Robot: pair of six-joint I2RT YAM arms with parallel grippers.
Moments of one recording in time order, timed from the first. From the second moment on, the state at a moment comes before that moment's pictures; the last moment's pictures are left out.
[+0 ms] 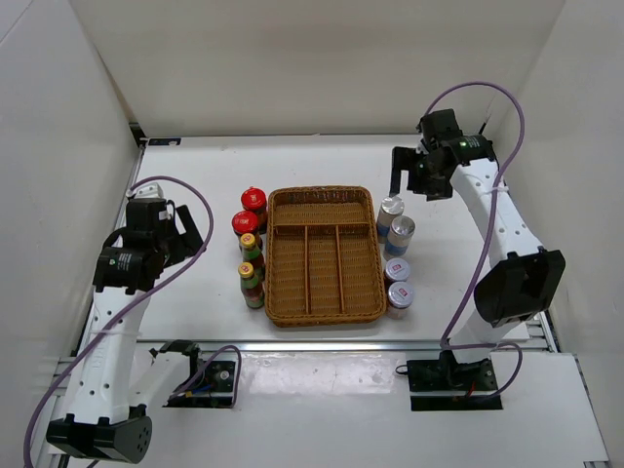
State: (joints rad) left arm -0.09 0.88 1.13 -1.05 -0.22 -0.38; right arm 0.24 1.66 1.72 -1.09 -0.02 0.26
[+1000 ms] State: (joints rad) left arm -0.09 0.91 1.13 -1.04 -0.21 -0.38; right arm 0.30 2.00 1.83 -1.13 -0.03 0.20
